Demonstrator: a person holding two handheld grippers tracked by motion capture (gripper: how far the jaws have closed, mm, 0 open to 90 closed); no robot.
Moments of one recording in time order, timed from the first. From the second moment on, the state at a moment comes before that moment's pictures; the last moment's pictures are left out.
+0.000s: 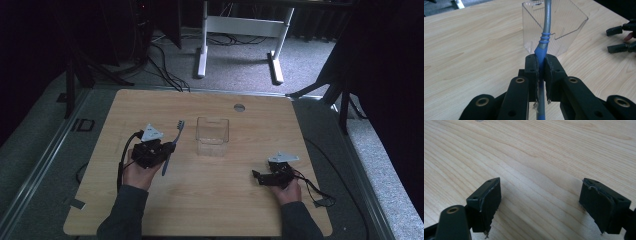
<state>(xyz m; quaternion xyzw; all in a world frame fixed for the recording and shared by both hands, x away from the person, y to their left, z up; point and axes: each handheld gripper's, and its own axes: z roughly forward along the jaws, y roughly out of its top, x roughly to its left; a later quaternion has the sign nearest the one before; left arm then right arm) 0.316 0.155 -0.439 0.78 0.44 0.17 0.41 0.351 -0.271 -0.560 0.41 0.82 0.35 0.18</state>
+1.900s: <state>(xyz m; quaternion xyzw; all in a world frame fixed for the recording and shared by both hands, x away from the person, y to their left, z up) 0.332 0.146 -0.430 0.74 0.41 0.21 0.49 0.351 -0.271 -0.560 0.42 0.82 0.35 0.18</state>
